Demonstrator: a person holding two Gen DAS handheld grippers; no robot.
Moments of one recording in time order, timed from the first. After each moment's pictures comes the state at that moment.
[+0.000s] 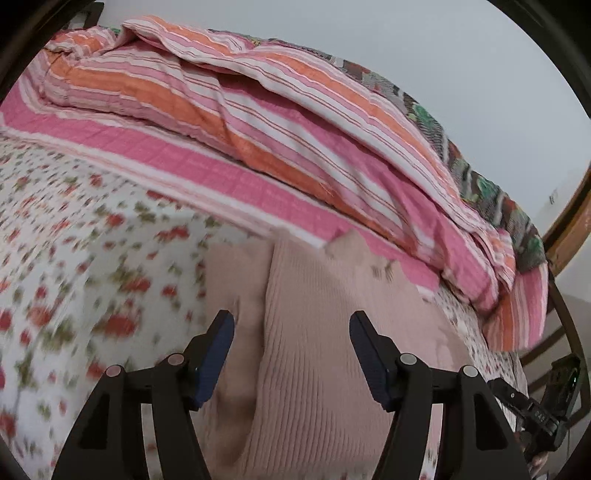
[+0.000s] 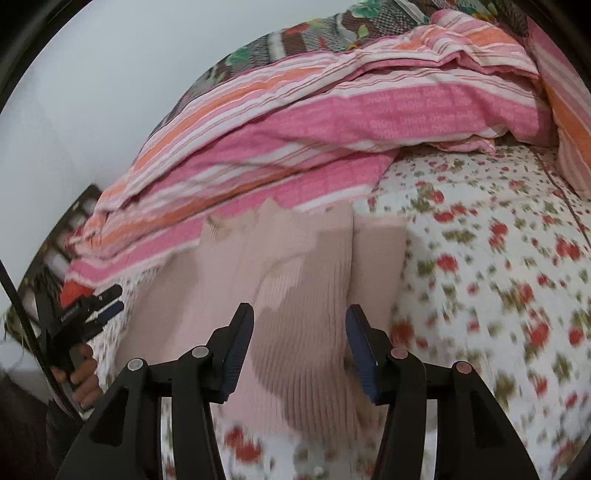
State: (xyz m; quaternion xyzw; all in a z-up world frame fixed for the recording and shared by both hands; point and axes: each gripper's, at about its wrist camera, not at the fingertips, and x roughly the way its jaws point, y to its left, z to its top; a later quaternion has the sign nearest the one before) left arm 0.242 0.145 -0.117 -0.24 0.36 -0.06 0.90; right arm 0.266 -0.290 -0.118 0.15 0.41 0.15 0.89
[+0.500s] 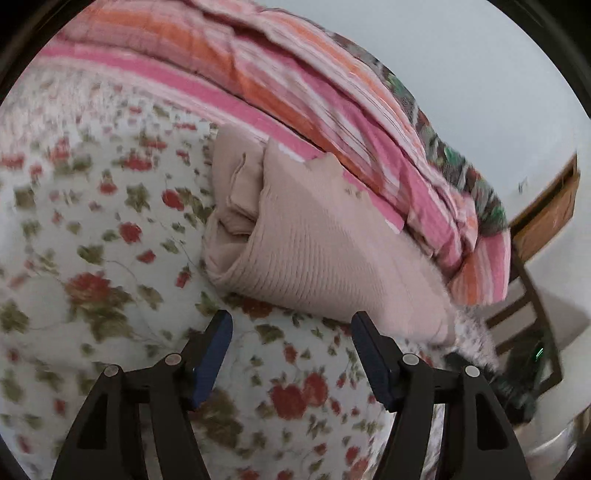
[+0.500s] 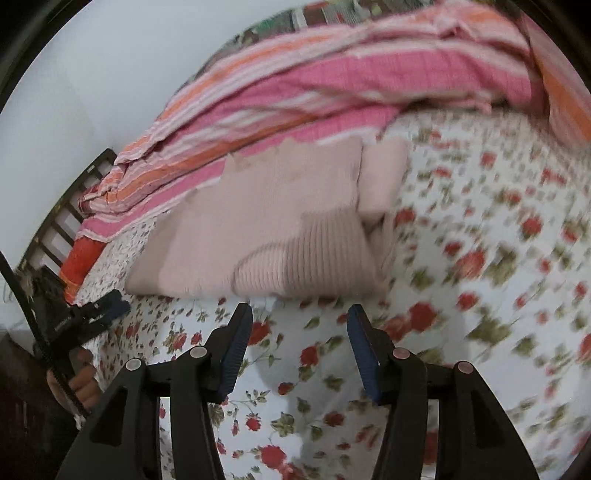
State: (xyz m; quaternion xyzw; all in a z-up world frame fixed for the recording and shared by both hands) left arm 0.162 0.136 -0.166 -0.30 0.38 -0.13 0.86; right arm 0.207 -0.280 -0.160 0.16 0.45 0.17 0.86
